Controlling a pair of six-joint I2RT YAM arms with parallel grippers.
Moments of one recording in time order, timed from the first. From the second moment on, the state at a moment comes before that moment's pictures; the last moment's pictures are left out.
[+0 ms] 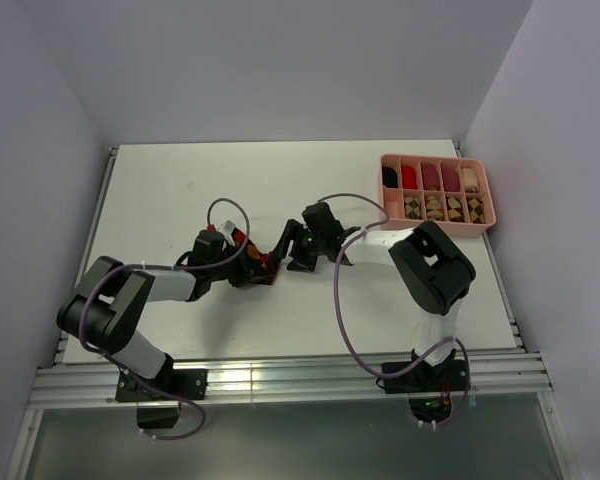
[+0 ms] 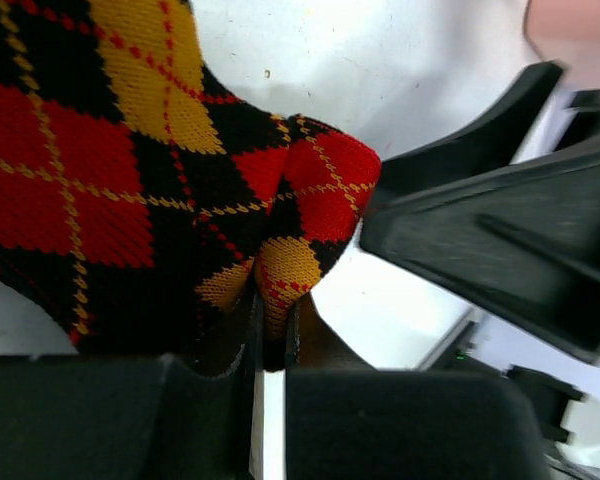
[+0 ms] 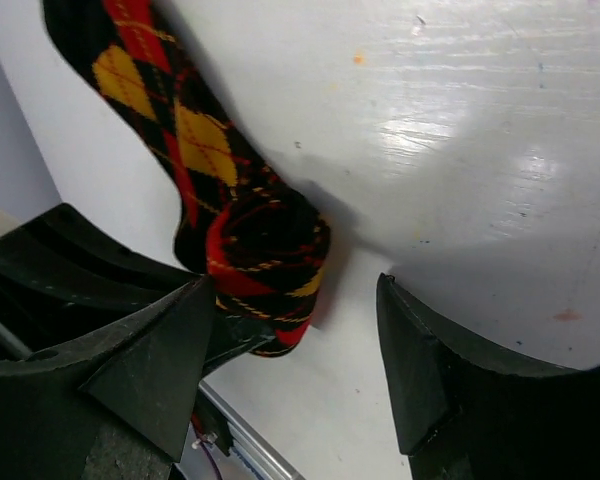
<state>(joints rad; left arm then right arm) -0.45 1.57 0.50 0.39 0.40 -0.94 0.65 1.85 0.99 0.07 -0.30 1.00</state>
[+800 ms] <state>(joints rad) -0.42 1.54 0.52 0.32 0.43 -0.90 0.66 1.94 1.11 -0.04 -0.30 0.94</state>
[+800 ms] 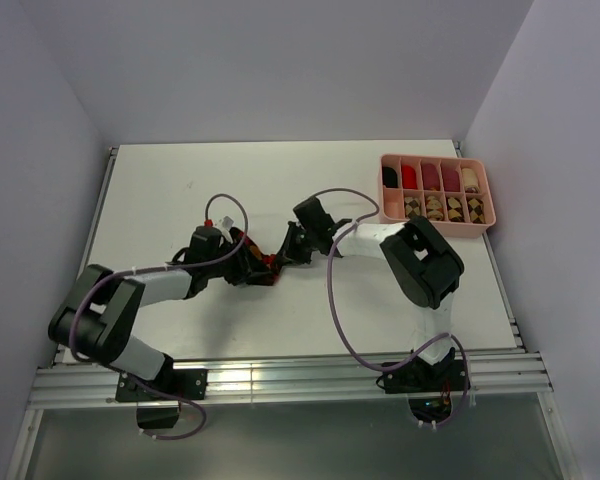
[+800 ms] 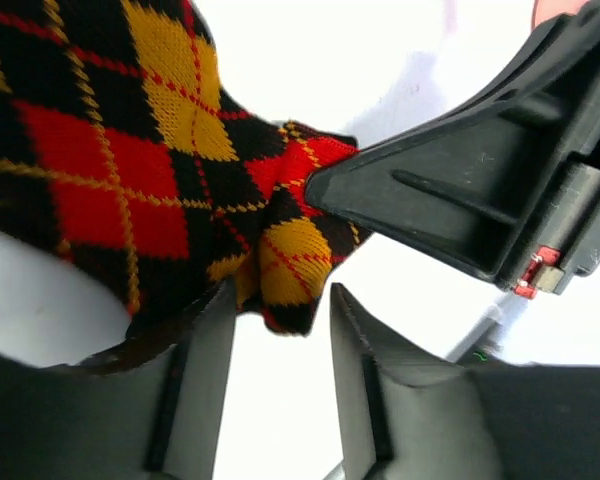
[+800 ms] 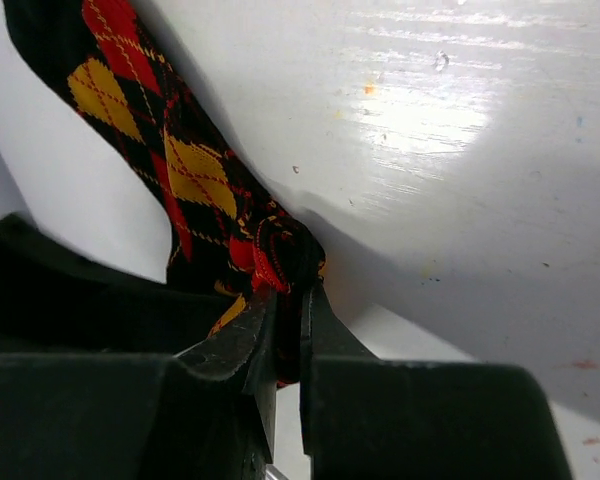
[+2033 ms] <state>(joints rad) -1.08 1.77 0.90 -0.06 -0.75 -0.41 0.65 1.95 1.23 -0.28 -0.29 0.88</state>
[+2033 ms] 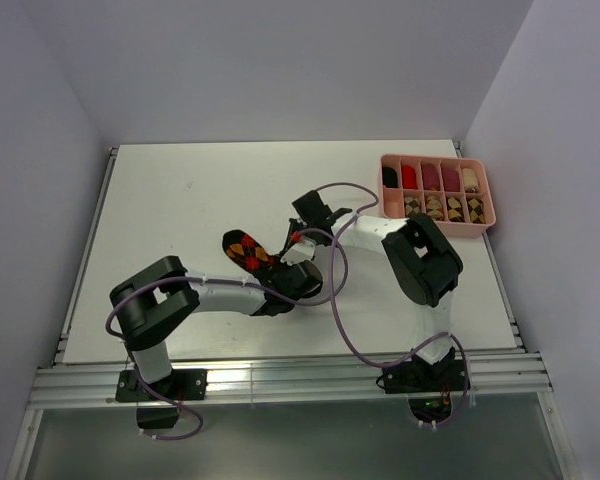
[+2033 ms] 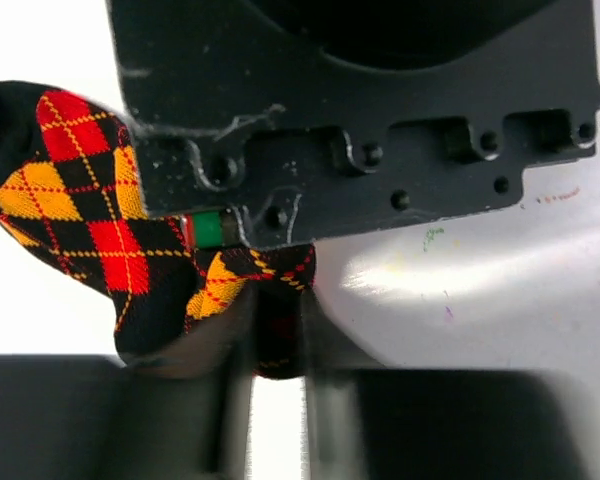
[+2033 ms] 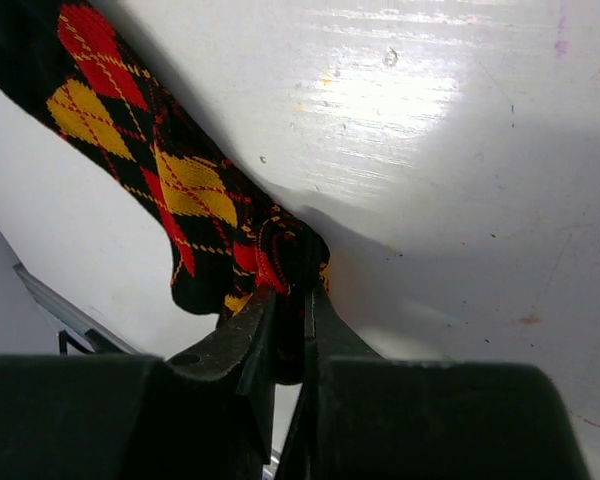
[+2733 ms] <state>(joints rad) -0.76 1.55 0.80 -0.06 -0.10 -0.55 0.57 1.73 1.08 -0.05 -0.34 0.94</state>
